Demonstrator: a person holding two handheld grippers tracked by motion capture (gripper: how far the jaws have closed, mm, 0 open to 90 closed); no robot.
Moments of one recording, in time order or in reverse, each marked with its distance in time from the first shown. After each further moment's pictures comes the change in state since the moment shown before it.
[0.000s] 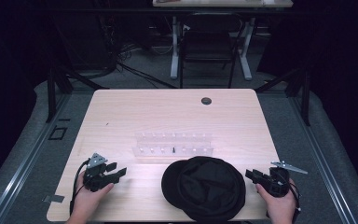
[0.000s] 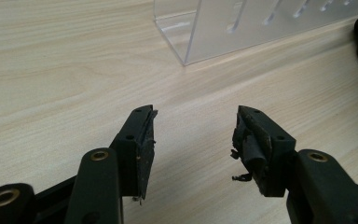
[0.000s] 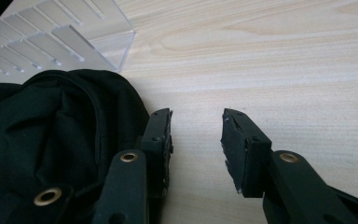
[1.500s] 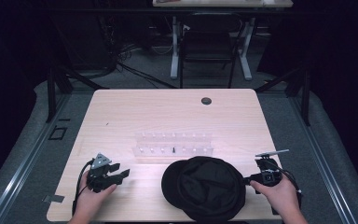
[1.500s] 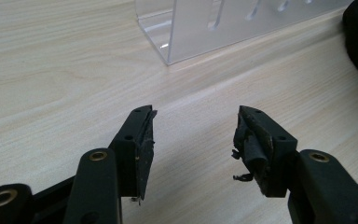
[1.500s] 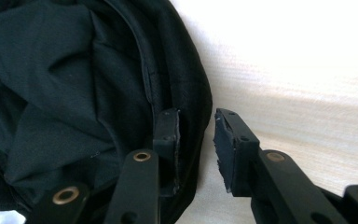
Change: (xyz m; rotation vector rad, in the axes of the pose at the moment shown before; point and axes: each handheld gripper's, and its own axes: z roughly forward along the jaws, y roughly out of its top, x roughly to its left) left arm -0.010 0.002 0.003 0.019 -0.016 0.042; right arm 0.034 0.037 0.004 0.501 -0.017 -0.024
